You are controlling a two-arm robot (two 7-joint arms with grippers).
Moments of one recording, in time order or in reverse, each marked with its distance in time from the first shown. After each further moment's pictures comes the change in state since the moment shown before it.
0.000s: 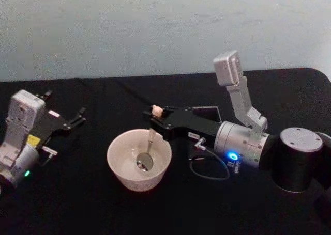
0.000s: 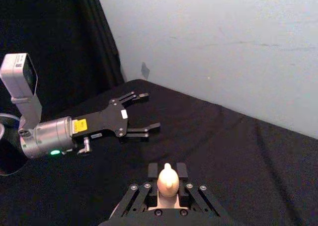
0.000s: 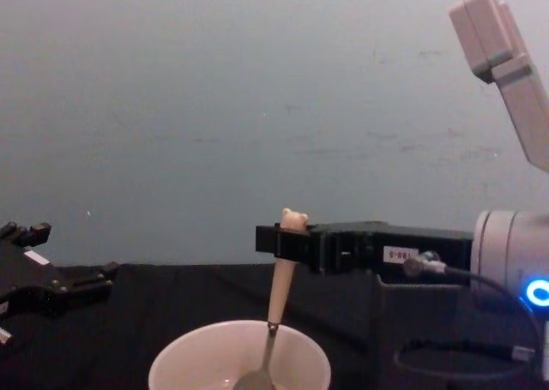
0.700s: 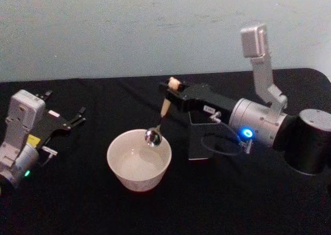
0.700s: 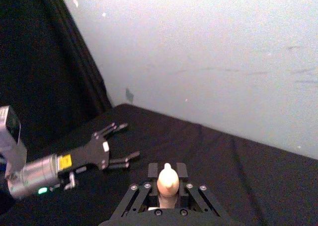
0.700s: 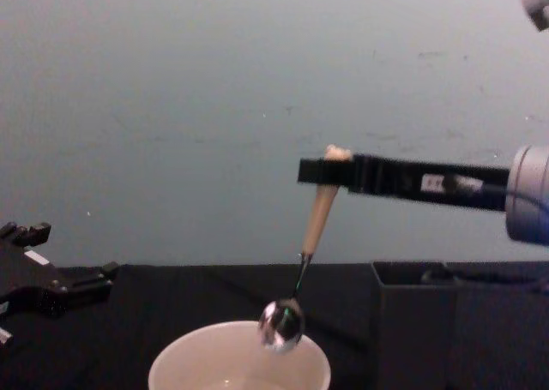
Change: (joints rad) left arm 0.000 0.000 0.000 0.000 0.000 0.000 0.000; right arm 0.022 0.010 0.080 -0.025 0.116 0.048 -0.059
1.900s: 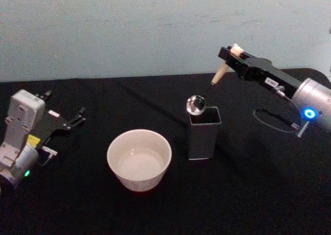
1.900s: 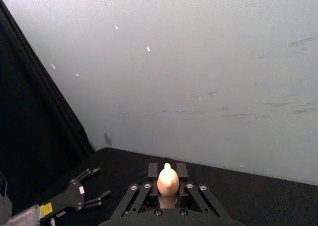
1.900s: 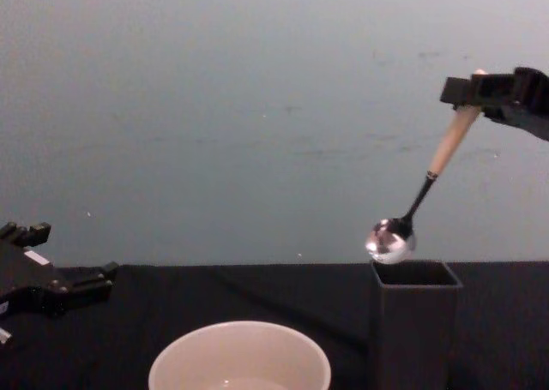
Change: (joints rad) left arm 0.000 0.000 0.000 0.000 0.000 0.000 0.000; right arm -0.070 0.140 0.164 -0.058 0.233 -0.064 -0.018
